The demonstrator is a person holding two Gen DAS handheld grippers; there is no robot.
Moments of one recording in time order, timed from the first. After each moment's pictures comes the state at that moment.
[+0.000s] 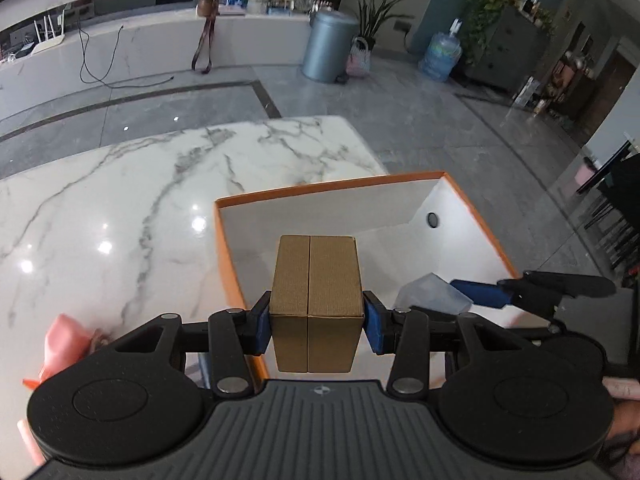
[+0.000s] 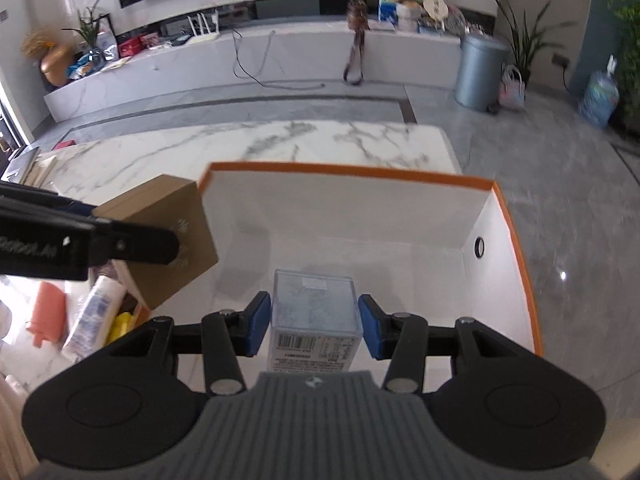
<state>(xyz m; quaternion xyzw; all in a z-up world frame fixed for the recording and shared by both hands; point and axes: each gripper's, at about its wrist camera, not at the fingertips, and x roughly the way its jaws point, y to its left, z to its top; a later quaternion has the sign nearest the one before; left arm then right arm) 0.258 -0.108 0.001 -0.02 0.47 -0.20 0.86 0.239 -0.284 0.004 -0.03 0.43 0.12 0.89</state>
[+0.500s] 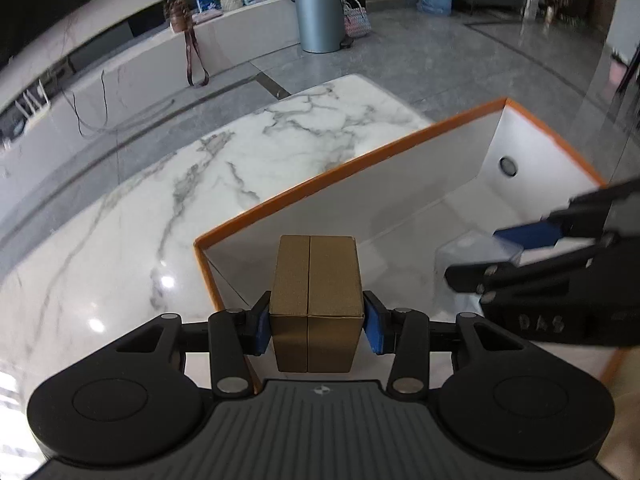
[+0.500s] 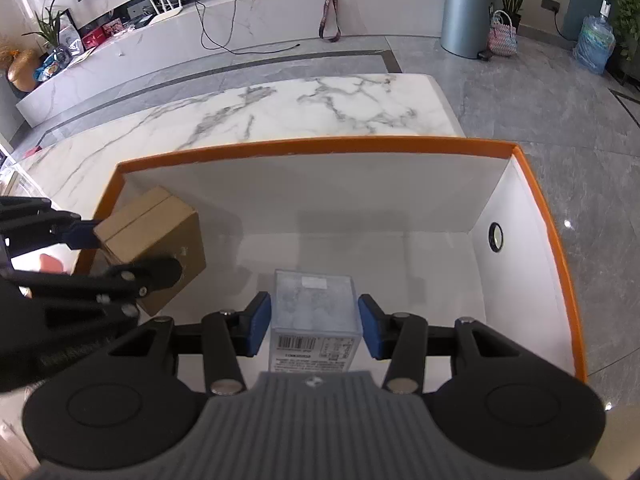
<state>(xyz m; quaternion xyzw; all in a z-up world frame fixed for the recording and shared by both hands) 0.304 -0.157 -0.061 0.16 0.46 -0.17 0.86 0.323 -0.301 -0.049 0.01 0.49 0.09 0.87</state>
